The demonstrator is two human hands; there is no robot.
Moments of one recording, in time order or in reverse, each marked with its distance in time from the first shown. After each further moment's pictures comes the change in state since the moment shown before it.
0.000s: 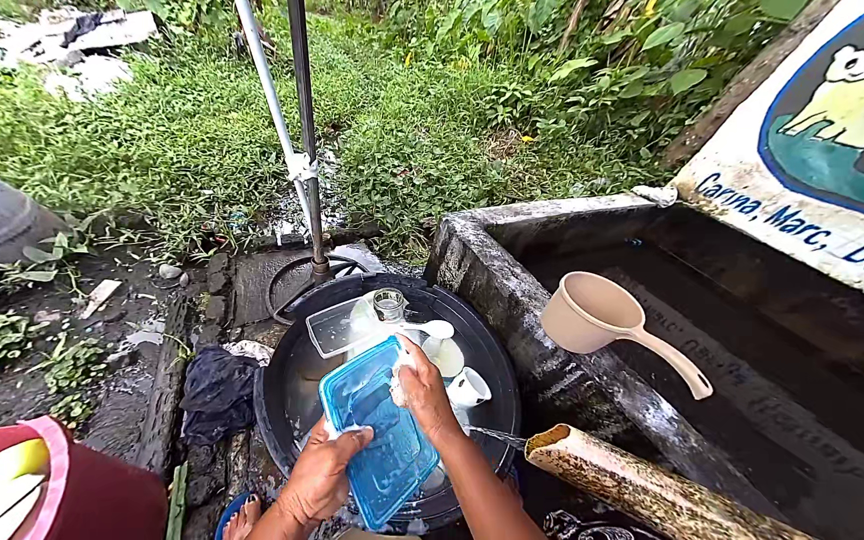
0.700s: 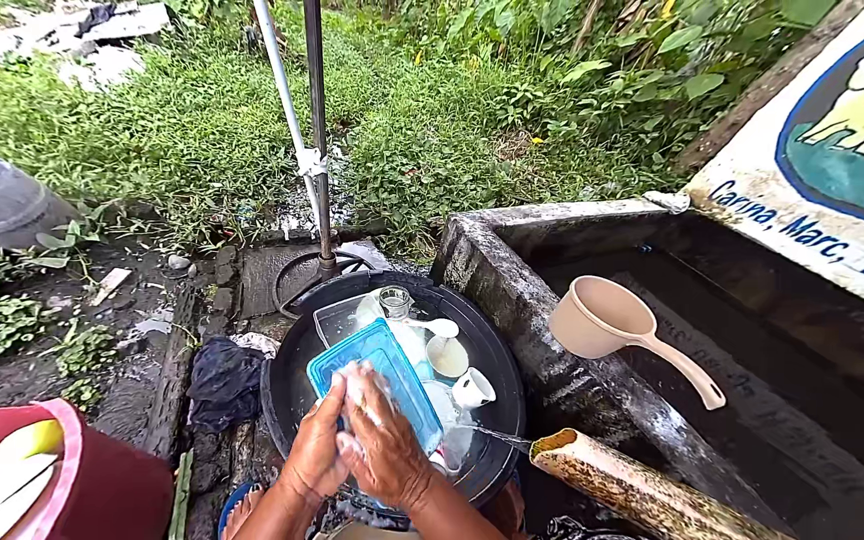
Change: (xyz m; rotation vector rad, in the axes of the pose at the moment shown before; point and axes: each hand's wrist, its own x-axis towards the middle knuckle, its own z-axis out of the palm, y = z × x) left_hand 0.017 0.013 0.004 -0.242 0.028 -0.035; right_hand -0.043 0.029 0.051 -0.541 0.035 -0.881
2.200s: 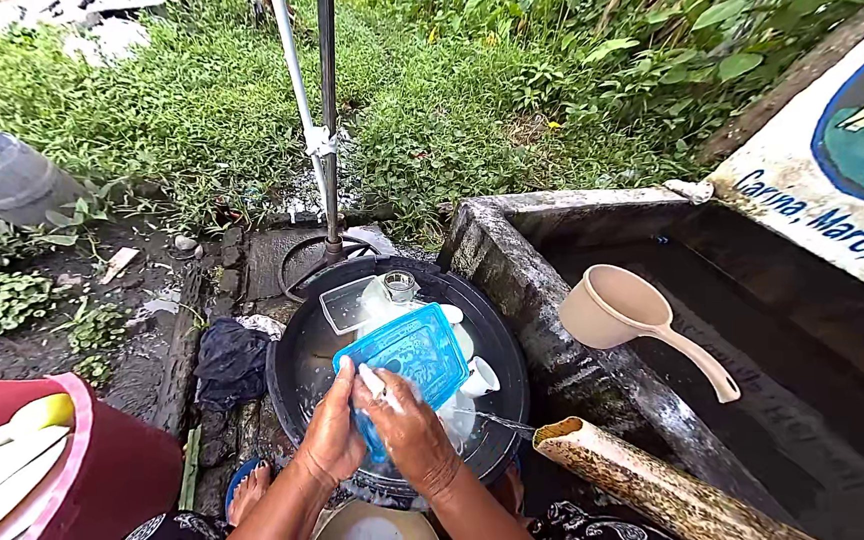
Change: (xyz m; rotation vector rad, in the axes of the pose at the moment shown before) left_hand -0.005 -0.004 0.007 -0.006 -0.002 -0.107; right_hand 0.001 -0.006 -0.021 -0.111 0.091 -0.008
